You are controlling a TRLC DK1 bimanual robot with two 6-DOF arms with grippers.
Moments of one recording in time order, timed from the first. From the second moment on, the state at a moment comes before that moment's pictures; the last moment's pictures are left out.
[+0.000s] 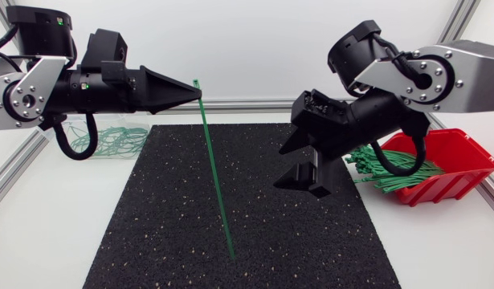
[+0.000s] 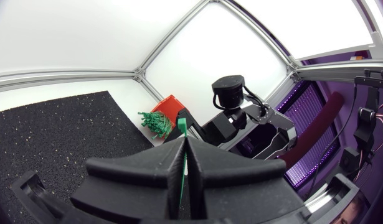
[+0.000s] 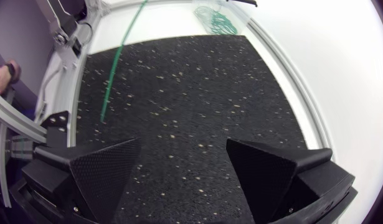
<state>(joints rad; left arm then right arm) -0.18 1.45 1.04 0.00 1.20 -0.37 0.48 1.47 1.14 -0.73 -0.40 -0.76</state>
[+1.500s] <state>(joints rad) -0.19 1.61 1.15 -0.16 1.19 -0.36 0.76 1.57 0.29 0.91 -0.60 -2.00</state>
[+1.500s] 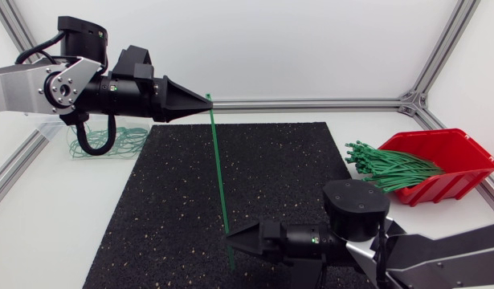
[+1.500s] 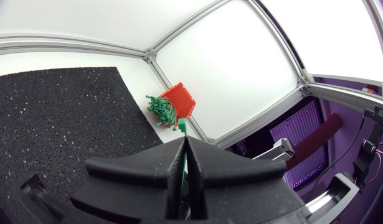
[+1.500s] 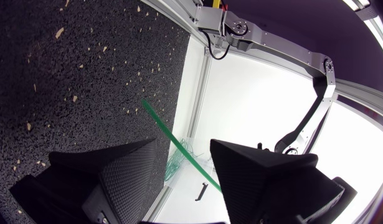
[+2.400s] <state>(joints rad) -0.20 1.62 1.16 -0.16 1.16 -0.34 0.87 1.52 0.31 0.86 -0.39 -1.72</state>
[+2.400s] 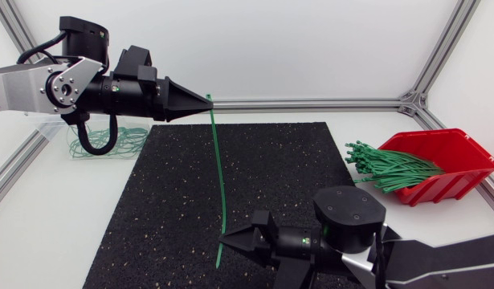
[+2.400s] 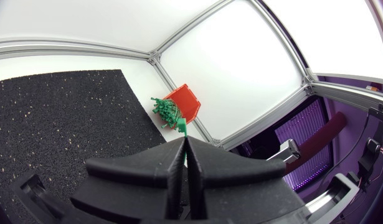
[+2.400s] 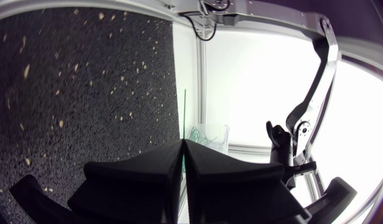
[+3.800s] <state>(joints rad) -0.29 1.44 0.88 0.37 1.11 -0.44 0.63 1.32 1.01 -0.06 -1.18 0.88</state>
